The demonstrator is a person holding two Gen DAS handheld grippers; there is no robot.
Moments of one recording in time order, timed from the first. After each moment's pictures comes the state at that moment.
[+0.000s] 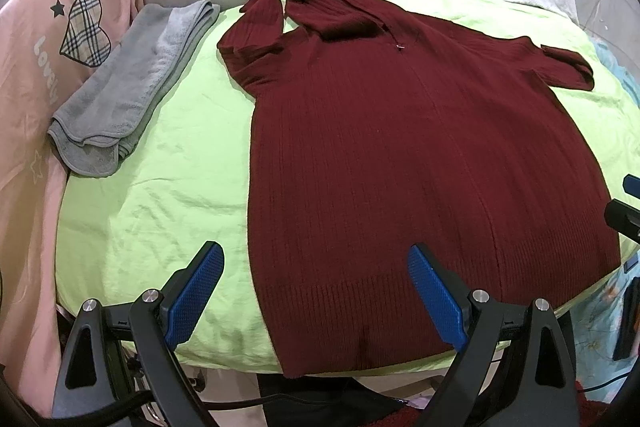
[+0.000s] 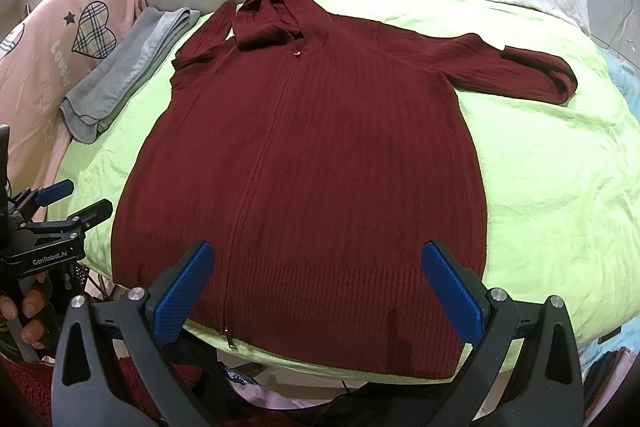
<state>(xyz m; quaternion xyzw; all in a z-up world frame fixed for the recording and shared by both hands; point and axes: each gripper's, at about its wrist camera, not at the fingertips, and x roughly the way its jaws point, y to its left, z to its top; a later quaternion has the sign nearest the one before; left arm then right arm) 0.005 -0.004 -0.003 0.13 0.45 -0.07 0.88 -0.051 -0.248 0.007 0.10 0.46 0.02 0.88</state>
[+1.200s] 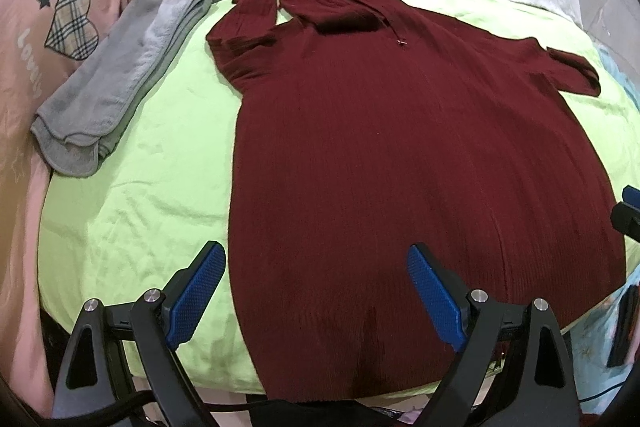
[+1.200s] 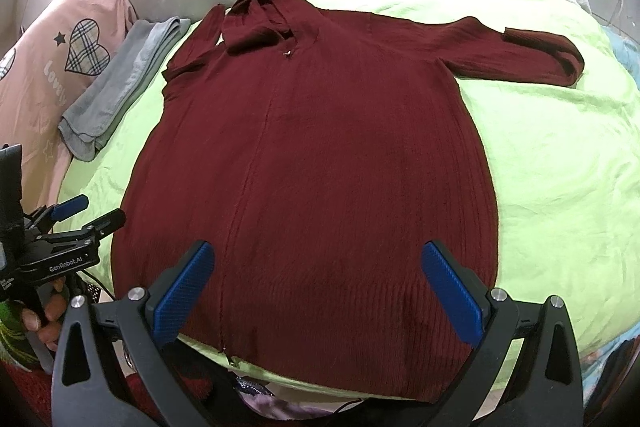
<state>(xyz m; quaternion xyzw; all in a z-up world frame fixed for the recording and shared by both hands) 0.035 -0.009 -0.023 0.11 0.47 -0.09 0.87 -0.036 -0.261 -0.008 0.14 0.46 0.02 0.88</state>
